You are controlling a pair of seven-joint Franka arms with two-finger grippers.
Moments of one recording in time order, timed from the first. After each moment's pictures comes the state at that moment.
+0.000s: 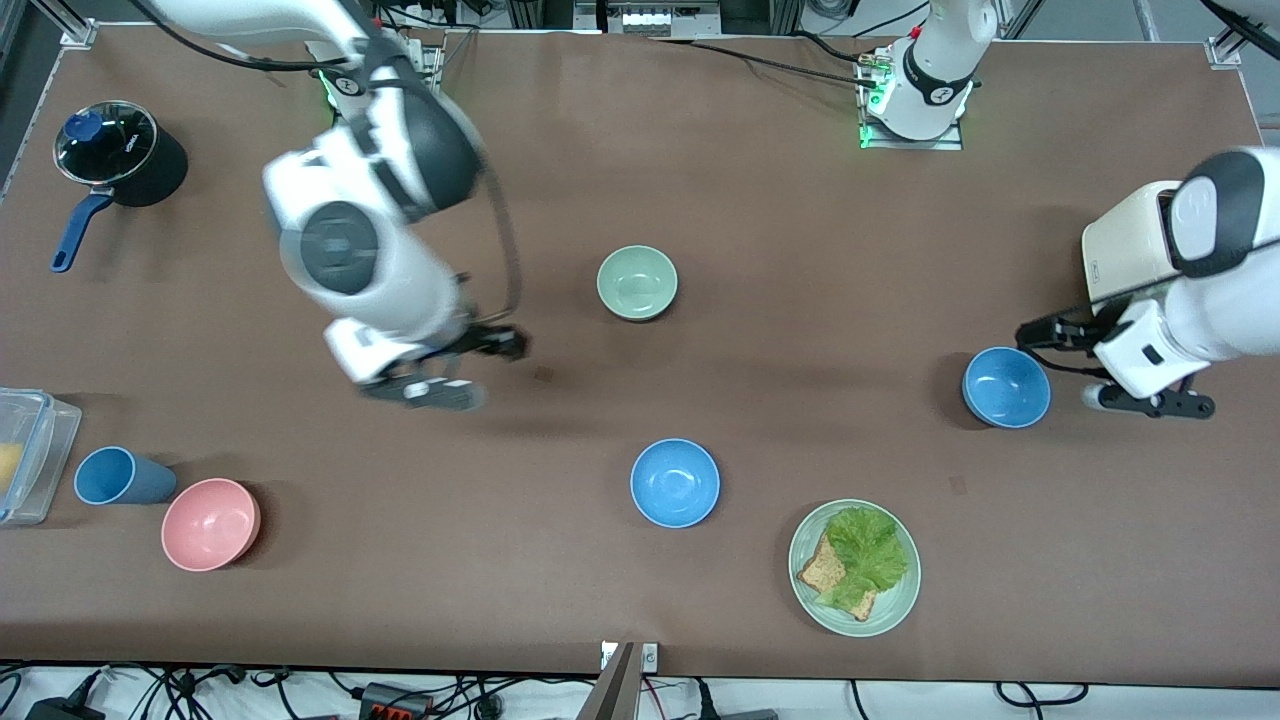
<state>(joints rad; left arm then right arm) 0.20 0.33 -0.14 -1.67 0.03 1.80 0.17 0.17 0.53 0.32 -1.27 -0.13 1.72 0.67</state>
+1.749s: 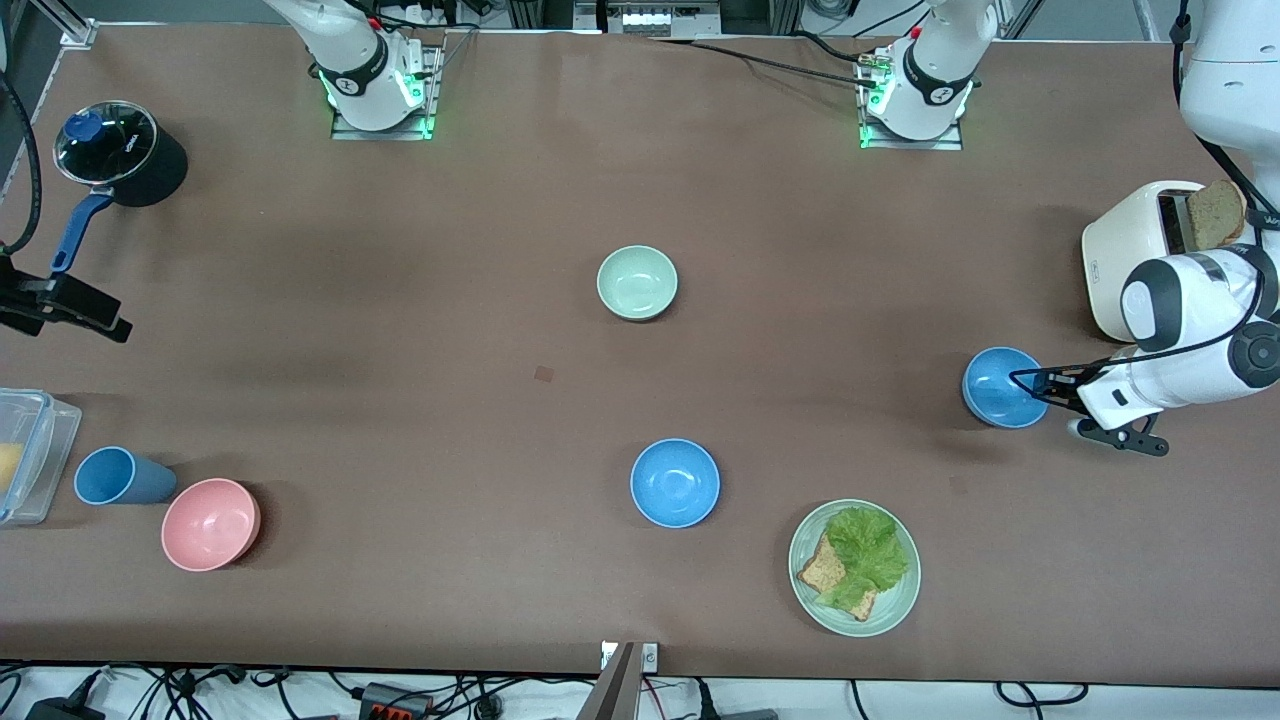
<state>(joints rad) 0.36 0.56 -0.14 -1.85 0.11 2.26 0.40 -0.05 0.22 -0.01 -1.37 0.02 1.66 0.02</state>
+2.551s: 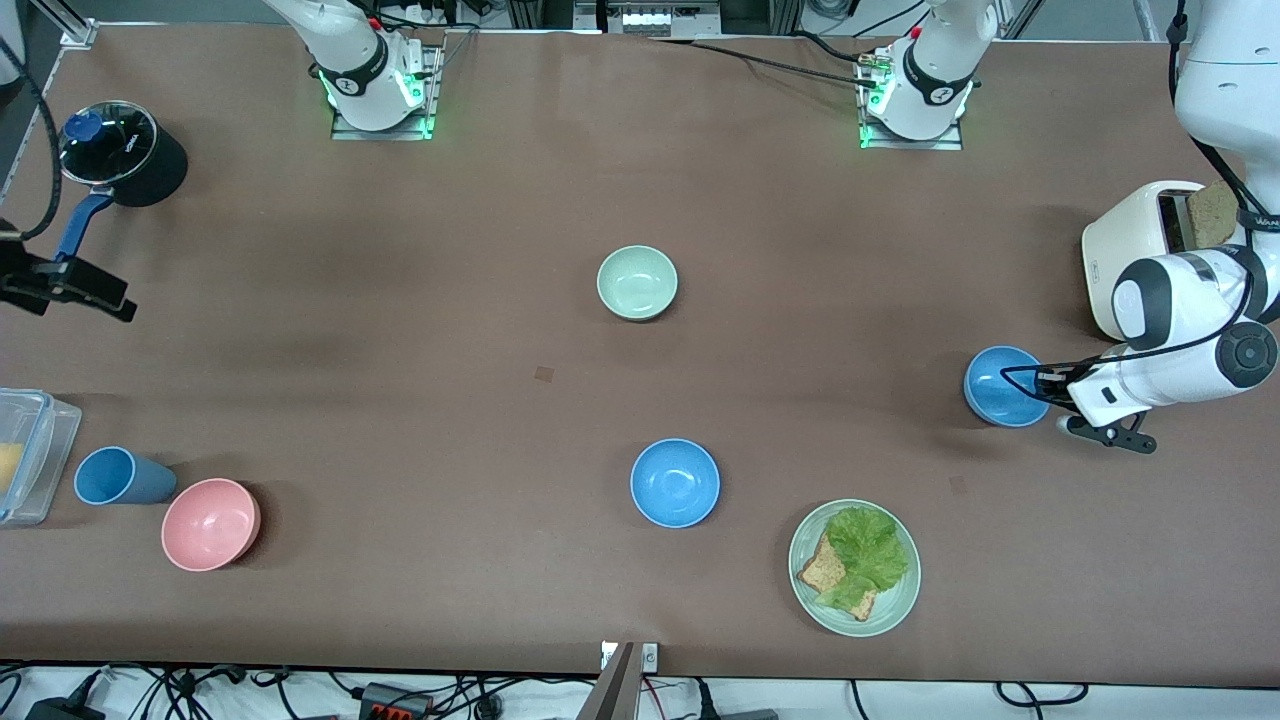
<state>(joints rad) 0.36 0.56 -0.15 -1.86 0.11 2.27 0.39 -0.01 0.11 -0.06 -1.55 -0.01 1.70 -0.01</state>
